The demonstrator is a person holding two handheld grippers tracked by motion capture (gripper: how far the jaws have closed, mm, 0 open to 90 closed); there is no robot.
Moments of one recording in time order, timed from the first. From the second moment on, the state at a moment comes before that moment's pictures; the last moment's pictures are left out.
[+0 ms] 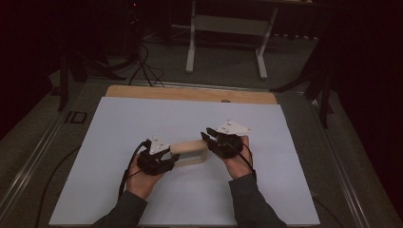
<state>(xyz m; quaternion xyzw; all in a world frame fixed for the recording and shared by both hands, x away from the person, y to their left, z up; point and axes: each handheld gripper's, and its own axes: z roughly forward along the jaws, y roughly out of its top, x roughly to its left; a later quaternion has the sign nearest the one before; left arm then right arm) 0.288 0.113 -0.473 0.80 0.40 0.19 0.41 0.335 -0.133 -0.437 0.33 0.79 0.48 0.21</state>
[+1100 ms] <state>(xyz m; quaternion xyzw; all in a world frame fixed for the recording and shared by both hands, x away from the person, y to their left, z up) 0.289 0.114 -0.474 0.80 0.40 0.20 0.40 0.336 -0.136 -0.467 0.26 0.83 0.48 0.13</state>
